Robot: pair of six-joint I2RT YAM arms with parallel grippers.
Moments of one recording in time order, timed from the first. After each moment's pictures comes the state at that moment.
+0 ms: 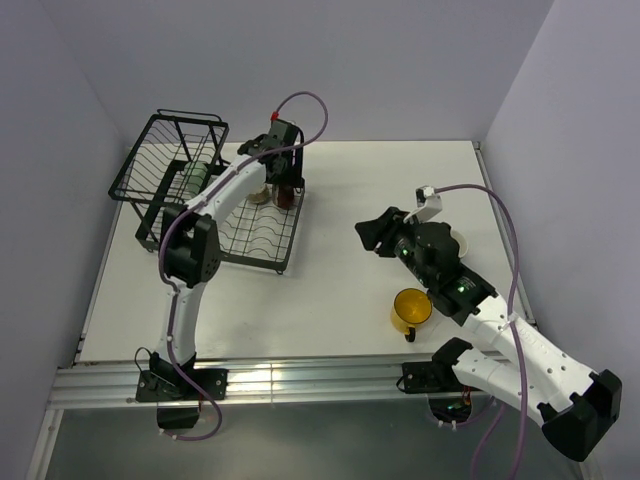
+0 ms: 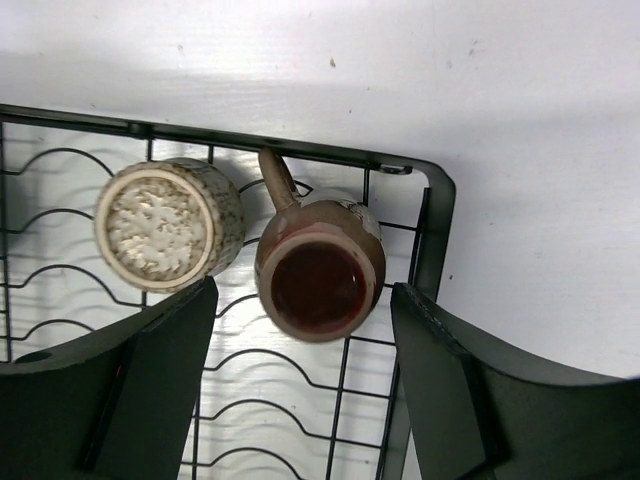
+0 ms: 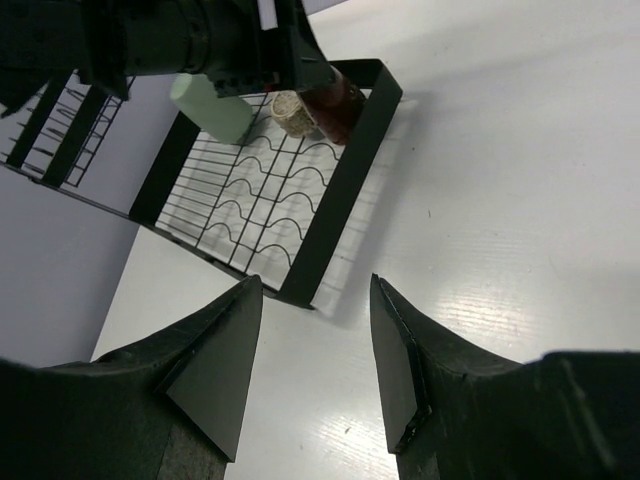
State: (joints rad) left arm -0.49 2.23 2.05 -0.73 -0.29 -0.30; right arm 0.62 0.81 0.69 -0.10 0.17 0.67
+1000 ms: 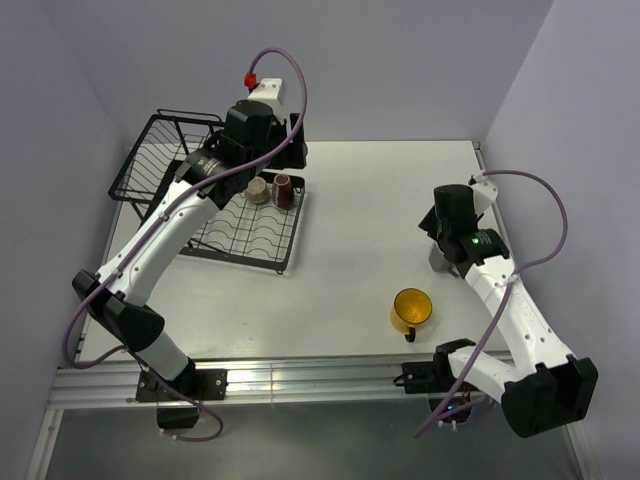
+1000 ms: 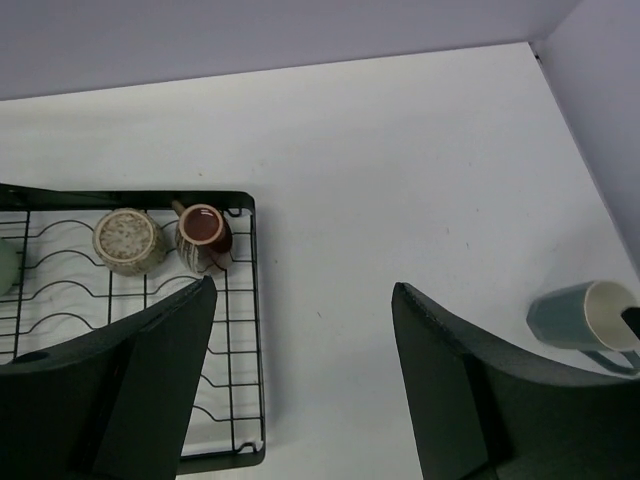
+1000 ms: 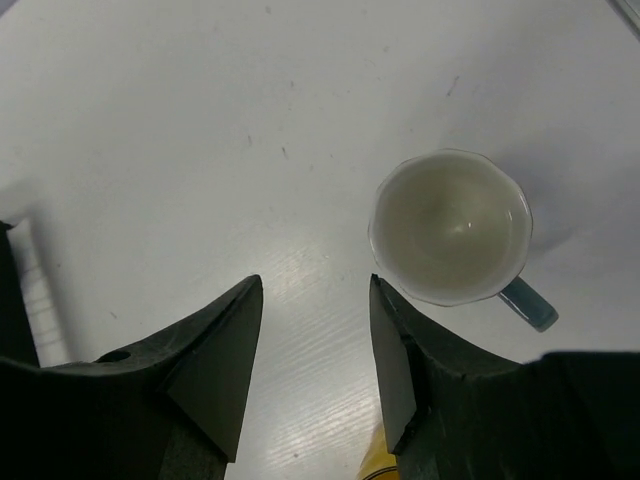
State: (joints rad) left arm -0.64 1.63 1.88 -0.65 -0.25 -0.34; right arm 0.22 1.02 0.96 -0.64 0.47 0.70
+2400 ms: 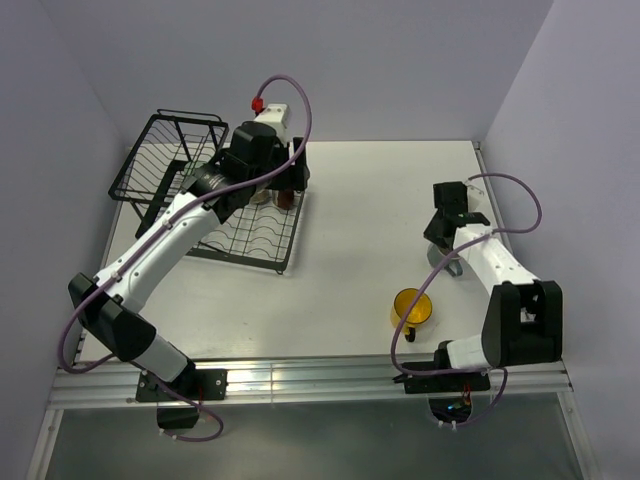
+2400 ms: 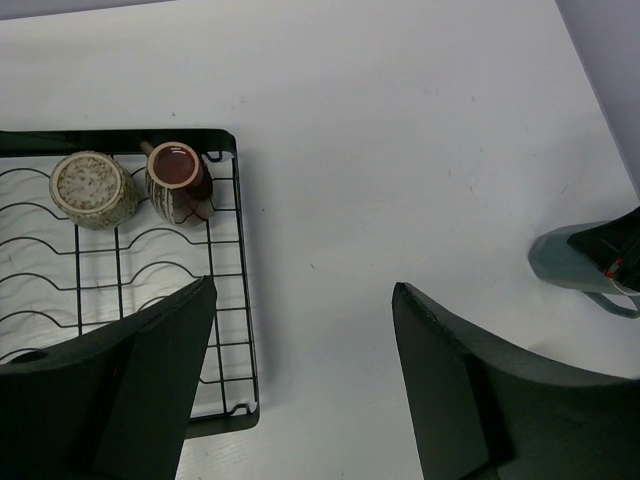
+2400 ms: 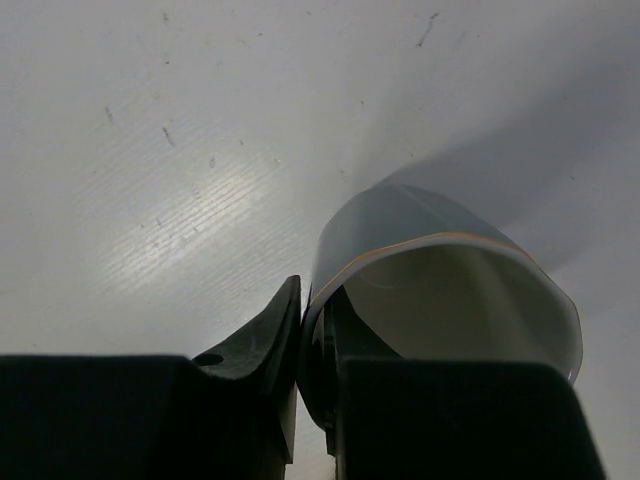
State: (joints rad) left arm -0.66 1.56 1.68 -0.60 -0.18 -0.36; right arm 0.04 1.39 0.92 -0.51 0.32 0.59
